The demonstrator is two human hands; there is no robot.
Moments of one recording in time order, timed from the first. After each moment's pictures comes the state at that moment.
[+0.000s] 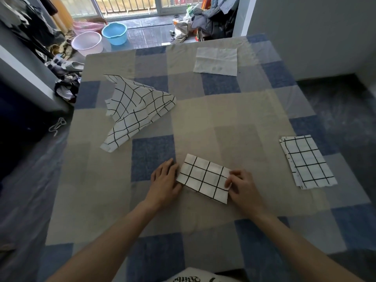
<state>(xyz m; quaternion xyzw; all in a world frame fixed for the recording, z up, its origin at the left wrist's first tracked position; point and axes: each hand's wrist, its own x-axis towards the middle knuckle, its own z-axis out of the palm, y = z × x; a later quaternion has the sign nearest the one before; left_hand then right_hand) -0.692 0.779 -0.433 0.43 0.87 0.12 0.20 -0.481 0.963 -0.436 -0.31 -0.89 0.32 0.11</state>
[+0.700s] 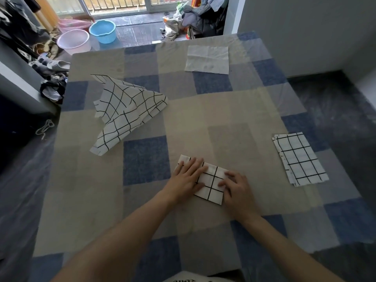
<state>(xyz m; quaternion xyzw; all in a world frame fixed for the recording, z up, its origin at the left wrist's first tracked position) -0.670 0.841 -0.447 0.61 0.76 0.03 0.20 -0.481 0.946 -0.430 -0.35 -0.88 0.28 0.13</state>
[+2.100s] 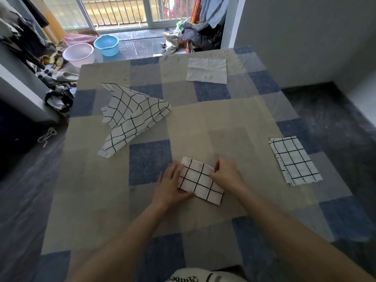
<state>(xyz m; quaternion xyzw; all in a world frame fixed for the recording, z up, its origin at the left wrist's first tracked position) -0.676 0.792 -0.433 0.44 0.86 0.13 0.21 -0.553 0.962 -0.386 -0.48 -0.81 0.32 -0.08</state>
